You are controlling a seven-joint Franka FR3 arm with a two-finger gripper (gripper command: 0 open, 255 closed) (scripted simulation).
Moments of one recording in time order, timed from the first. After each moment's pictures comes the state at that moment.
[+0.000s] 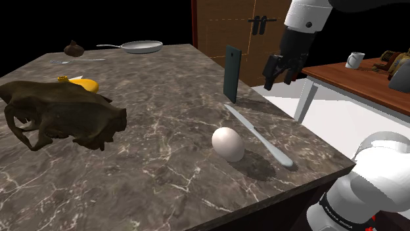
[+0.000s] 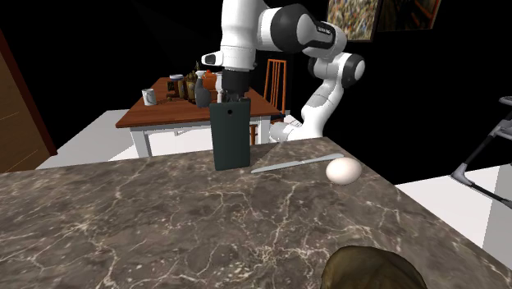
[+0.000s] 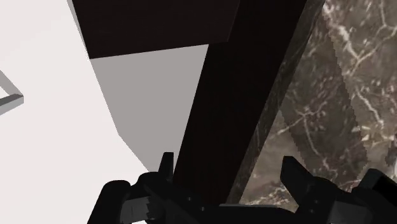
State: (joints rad) arm 0.03 -0.88 0.06 -2.36 0.04 1.61 0.25
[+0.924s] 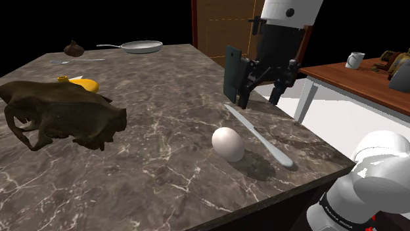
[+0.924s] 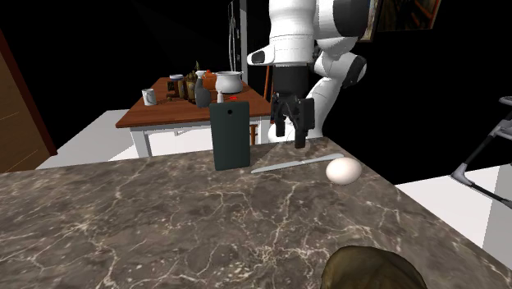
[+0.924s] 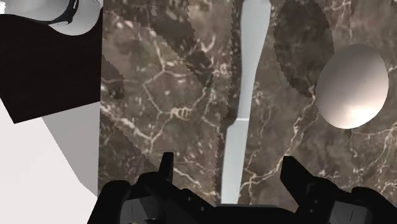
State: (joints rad) arm 0.09 -0.81 0.33 -2.21 0.33 1.53 0.65
